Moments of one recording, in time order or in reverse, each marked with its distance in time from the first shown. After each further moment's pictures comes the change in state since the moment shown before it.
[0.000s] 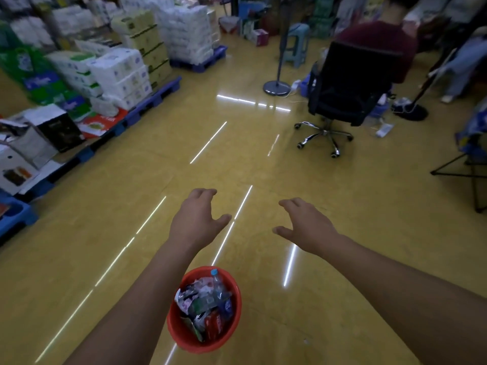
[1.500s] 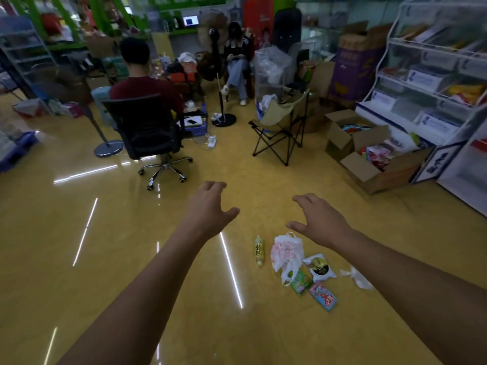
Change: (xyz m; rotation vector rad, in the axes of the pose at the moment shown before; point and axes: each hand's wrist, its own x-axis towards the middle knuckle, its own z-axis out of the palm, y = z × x) left_hand -0.189 0.534 0.173 0.004 -0.208 0.775; right_hand -0.469 0.403 -0.124 0.027 0.341 0.660
